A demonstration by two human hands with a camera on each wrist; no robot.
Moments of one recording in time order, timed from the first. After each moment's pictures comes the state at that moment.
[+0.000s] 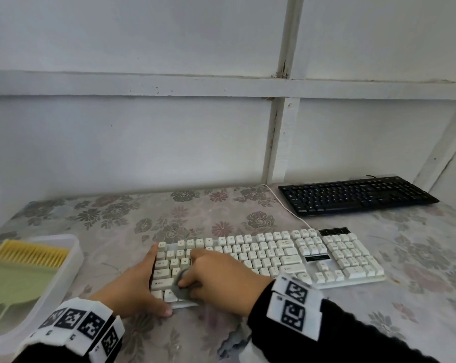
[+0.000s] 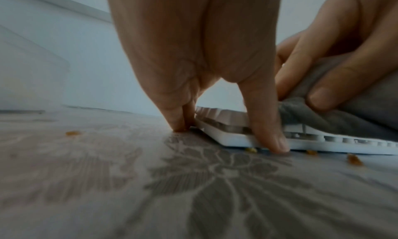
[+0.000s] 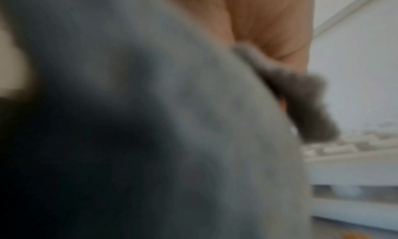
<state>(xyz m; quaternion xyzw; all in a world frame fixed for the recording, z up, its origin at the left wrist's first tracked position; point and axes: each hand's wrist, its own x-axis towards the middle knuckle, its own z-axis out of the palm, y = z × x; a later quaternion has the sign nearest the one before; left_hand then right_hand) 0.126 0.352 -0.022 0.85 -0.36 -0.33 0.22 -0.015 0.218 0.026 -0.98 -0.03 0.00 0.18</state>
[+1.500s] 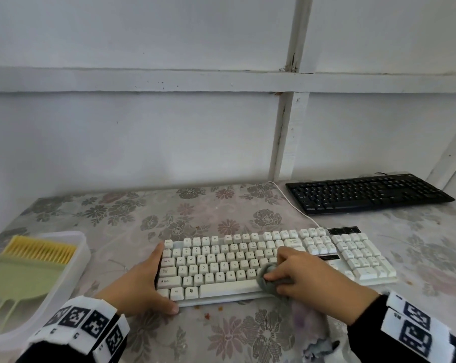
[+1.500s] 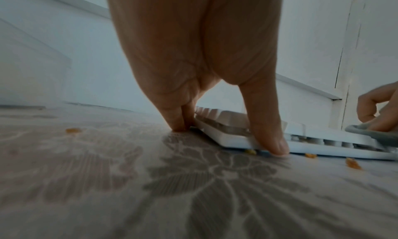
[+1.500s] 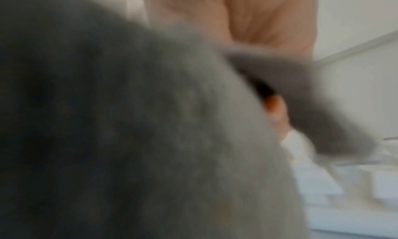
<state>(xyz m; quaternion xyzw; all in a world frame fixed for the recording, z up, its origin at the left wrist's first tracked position) 0.119 0.353 -0.013 0.86 -0.35 -0.33 0.19 -0.091 0.137 0.012 -0.98 0.11 0.03 0.14</state>
